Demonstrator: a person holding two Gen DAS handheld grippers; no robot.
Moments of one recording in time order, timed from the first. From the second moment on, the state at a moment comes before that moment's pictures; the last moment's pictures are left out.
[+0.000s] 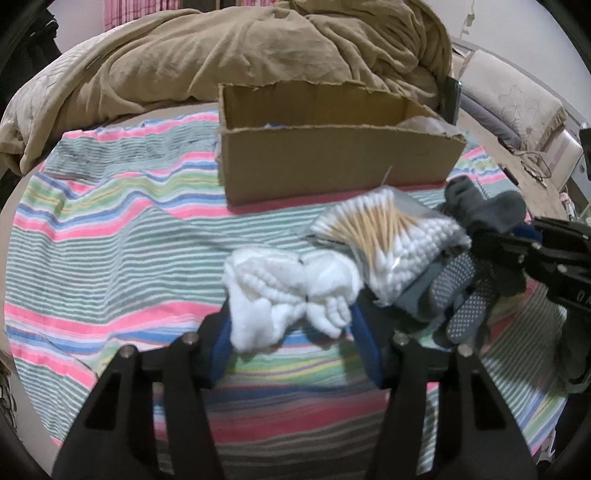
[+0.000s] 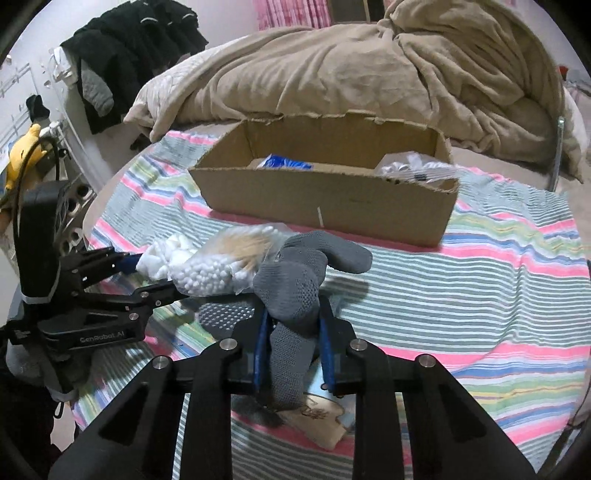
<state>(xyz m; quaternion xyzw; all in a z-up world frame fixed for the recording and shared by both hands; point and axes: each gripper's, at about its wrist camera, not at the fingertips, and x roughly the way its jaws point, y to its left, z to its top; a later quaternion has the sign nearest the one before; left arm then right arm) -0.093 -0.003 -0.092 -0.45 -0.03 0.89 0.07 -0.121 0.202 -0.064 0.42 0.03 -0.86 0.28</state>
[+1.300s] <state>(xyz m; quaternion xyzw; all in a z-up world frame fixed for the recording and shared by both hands) -0.098 -0.035 0.013 -0.35 -0.06 0.93 0.08 -0.142 0.216 0.032 0.33 0.05 -0.90 0.27</state>
